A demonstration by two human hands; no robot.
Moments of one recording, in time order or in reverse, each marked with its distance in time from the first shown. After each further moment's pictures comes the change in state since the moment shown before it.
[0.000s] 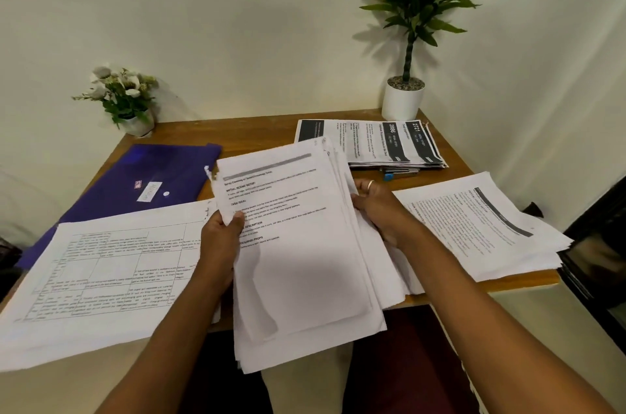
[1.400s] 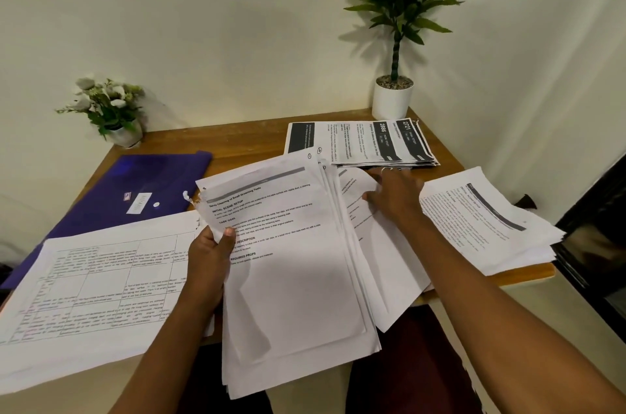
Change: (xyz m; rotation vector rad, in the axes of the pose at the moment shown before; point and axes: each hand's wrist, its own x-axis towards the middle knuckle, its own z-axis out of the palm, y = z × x) left_hand -0.009 -0.009 -0.009 0.144 -0.015 0.136; right_hand 0.046 0.013 -0.048 -0.983 0.454 -0.166
